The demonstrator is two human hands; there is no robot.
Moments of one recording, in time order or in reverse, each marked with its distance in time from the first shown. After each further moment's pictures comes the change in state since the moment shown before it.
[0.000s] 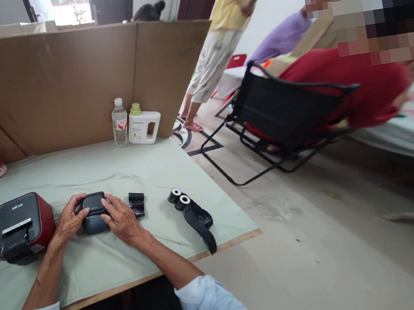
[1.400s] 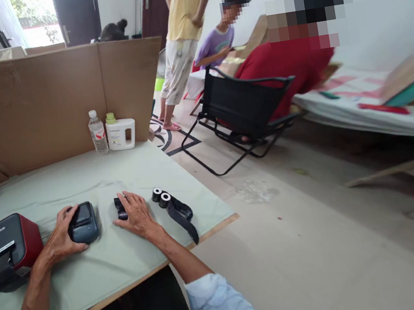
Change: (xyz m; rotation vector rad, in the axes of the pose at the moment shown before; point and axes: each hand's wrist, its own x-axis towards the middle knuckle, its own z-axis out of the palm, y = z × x) left_hand -0.006 0.029 -0.016 0.514 -0.299 0.169; right_hand -0.019 0.049 -0.056 -0.265 -0.078 0.284
